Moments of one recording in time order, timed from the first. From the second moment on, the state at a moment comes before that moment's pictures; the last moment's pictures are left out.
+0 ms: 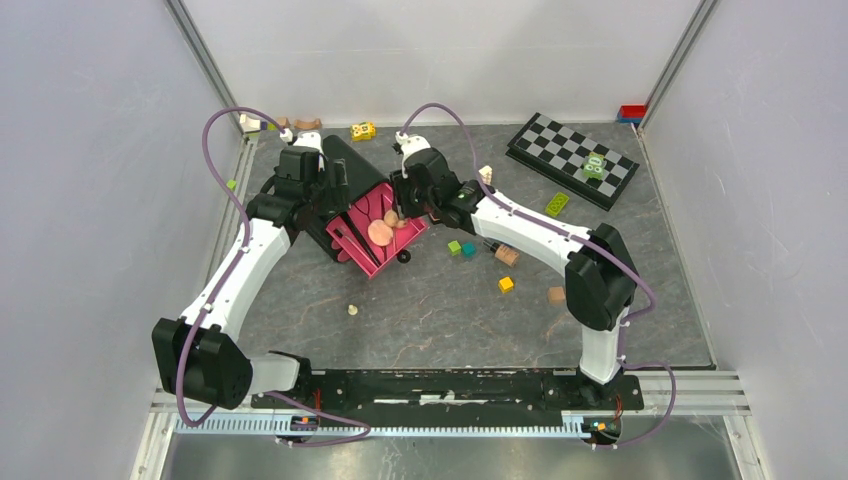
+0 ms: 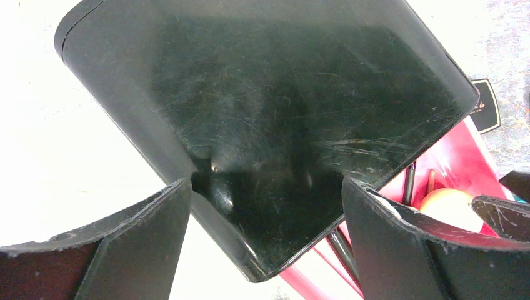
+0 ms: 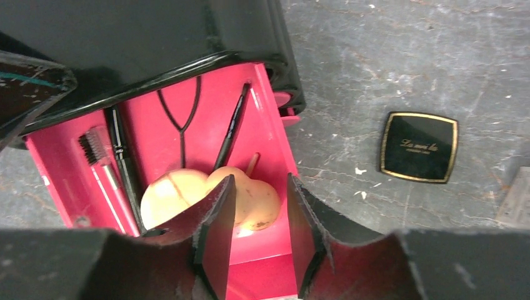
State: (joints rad) left arm -0.23 1.30 1.16 -0.55 -0.24 -0.21; right arm 0.82 1.90 1.60 -0.29 0.10 0.35
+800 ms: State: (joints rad) left arm -0.23 1.30 1.16 -0.55 -0.24 -0.21; right arm 0.82 1.56 1.22 -0.16 0.17 0.32
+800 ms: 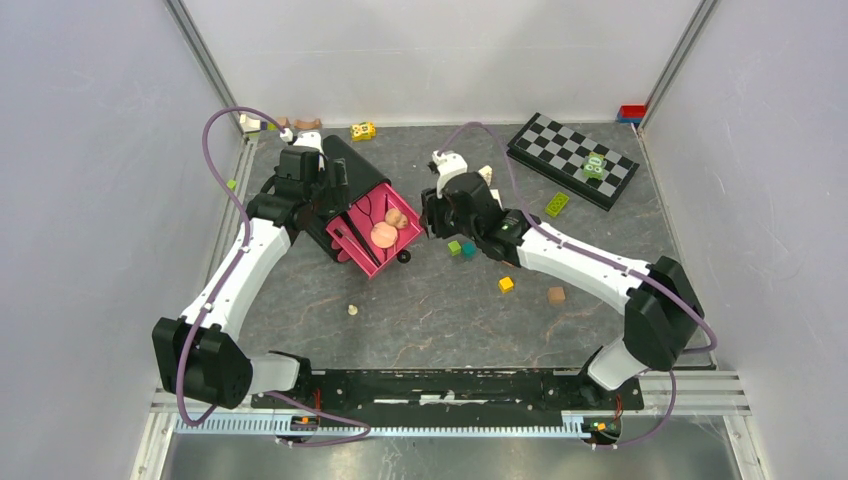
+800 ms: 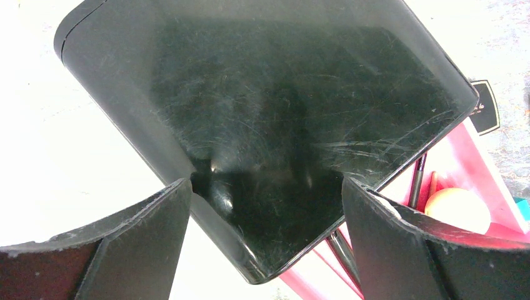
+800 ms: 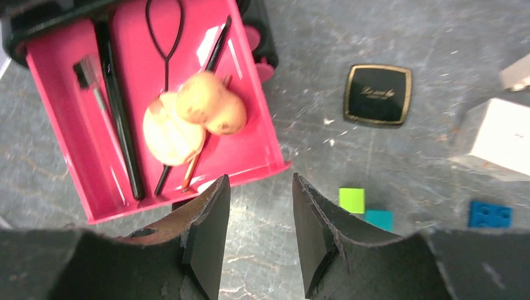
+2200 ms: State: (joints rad) left arm -0.23 1.30 1.16 -0.54 -0.24 -0.21; right arm 0.84 1.85 1.51 -0.22 0.03 0.31
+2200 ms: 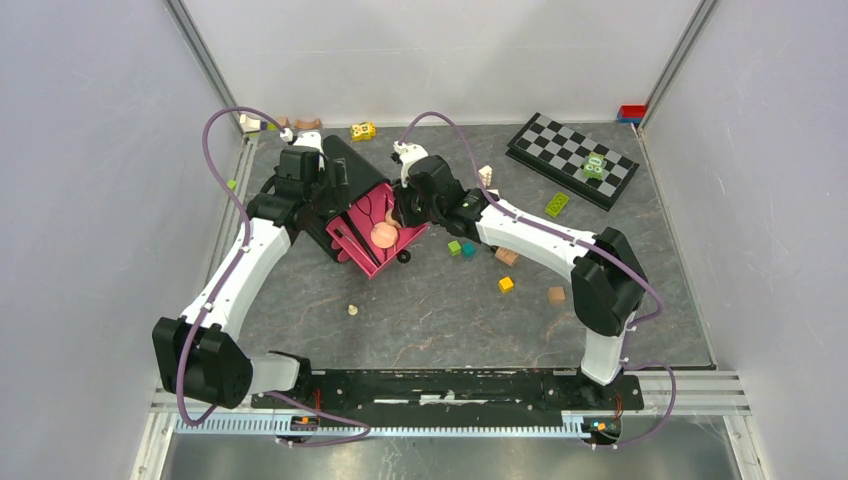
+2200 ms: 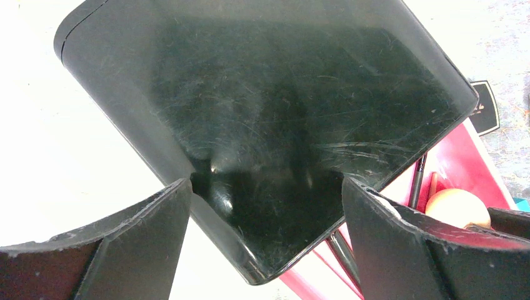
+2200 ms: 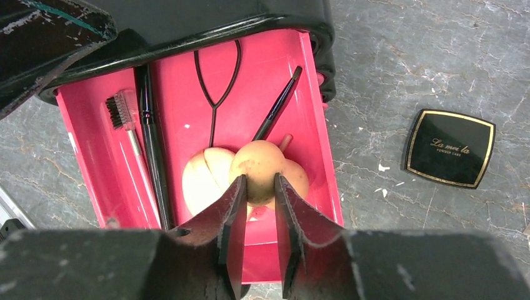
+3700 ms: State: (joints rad) left arm -0.23 1.30 1.16 -0.54 -0.24 -0.21; right arm 0.95 1.99 1.69 -0.21 0.07 -0.32
